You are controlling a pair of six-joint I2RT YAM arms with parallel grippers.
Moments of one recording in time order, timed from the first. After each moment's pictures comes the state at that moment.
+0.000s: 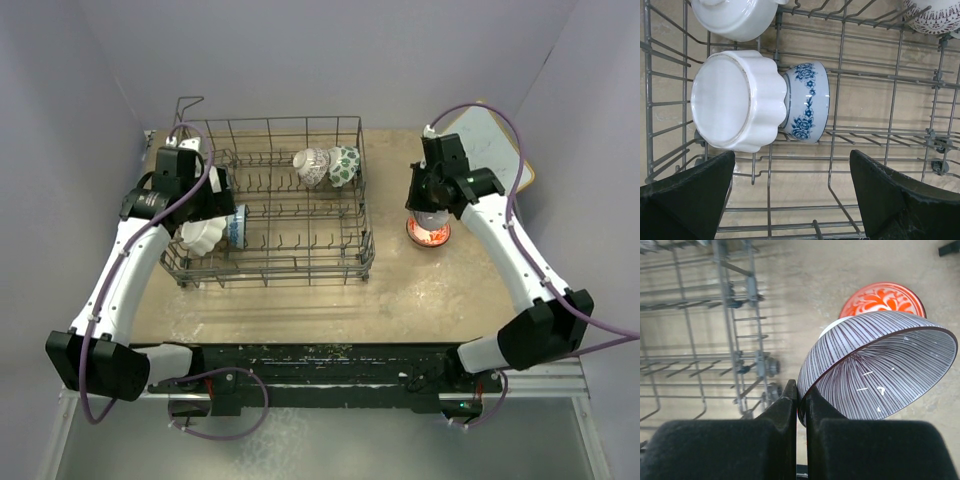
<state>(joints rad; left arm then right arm) -0.17 1.25 1.31 -0.84 -0.07 -0.33 0.31 1.42 1.46 -0.89 0.09 0.36</state>
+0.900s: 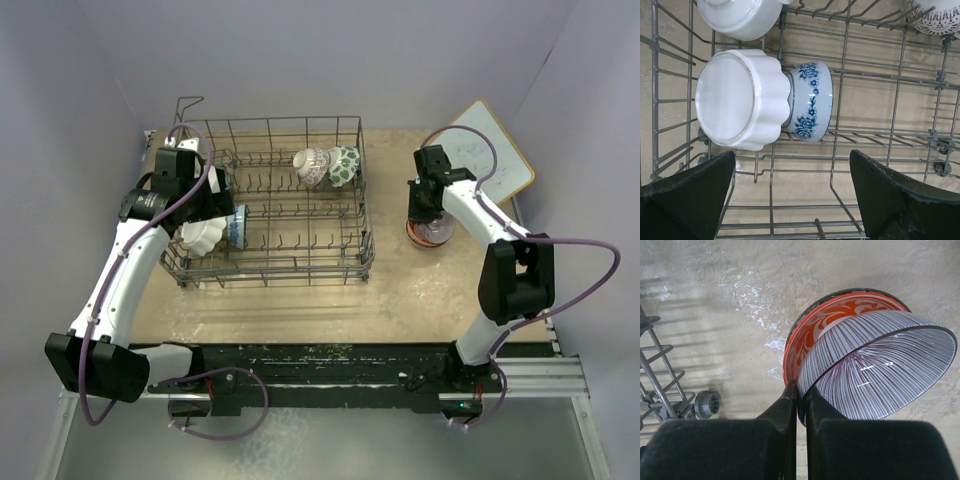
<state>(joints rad) -0.17 1.25 1.31 -0.85 -0.08 -0.33 0.20 1.70 1.34 -0.76 0.13 0.27</state>
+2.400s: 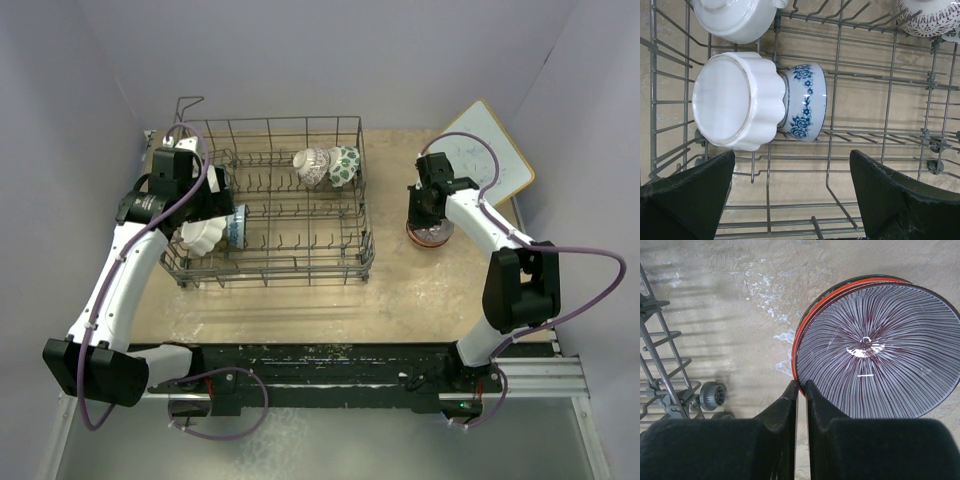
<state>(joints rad) -0.17 1.23 1.31 -0.85 -0.07 -0.34 0.20 1.64 1.24 -0.68 0.06 0.27</state>
